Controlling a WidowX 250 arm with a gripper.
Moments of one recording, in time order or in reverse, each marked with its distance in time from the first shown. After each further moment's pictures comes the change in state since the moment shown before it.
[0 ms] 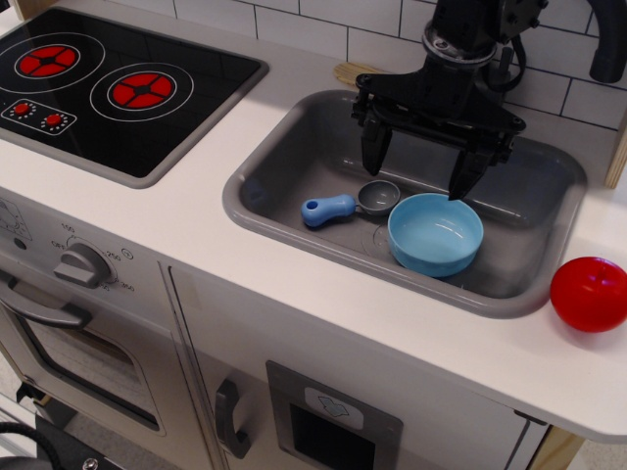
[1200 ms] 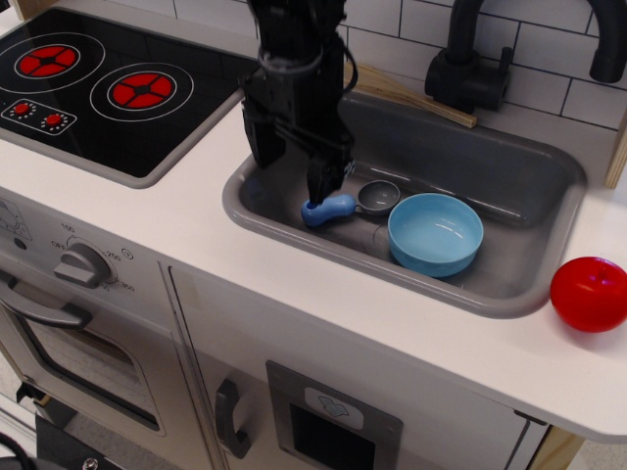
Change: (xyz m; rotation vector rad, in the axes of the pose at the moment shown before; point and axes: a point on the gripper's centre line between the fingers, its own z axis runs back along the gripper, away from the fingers) arm 0.003 0.088 -0.049 -0.114 -0.010 -0.422
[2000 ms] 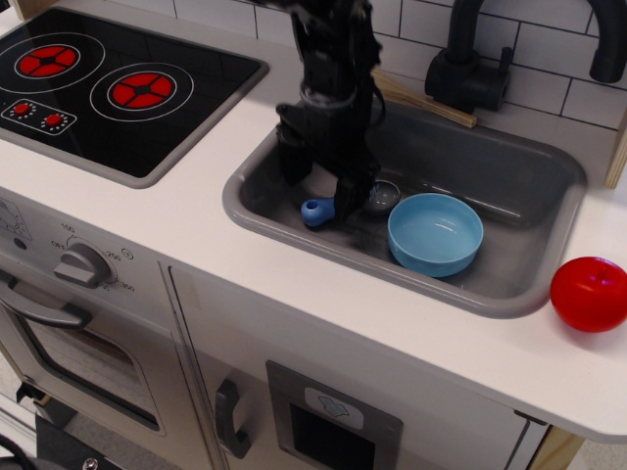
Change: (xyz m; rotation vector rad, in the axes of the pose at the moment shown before) arm 0.030 -0.007 -0.048 0.043 0.027 -0.017
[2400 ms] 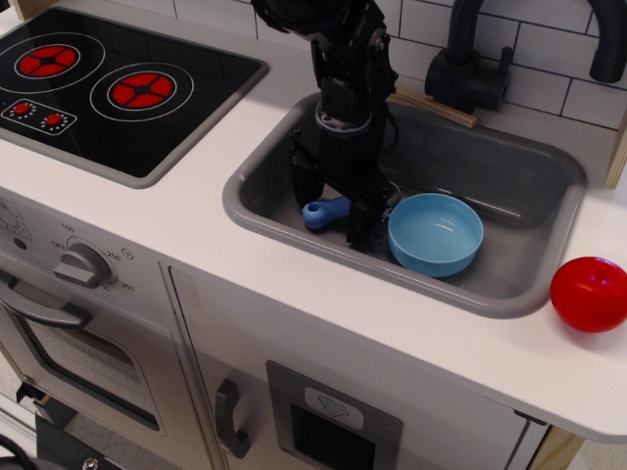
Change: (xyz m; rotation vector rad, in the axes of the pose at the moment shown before) arm -0.002 -0.008 -0.016 -0.020 0.039 0.029
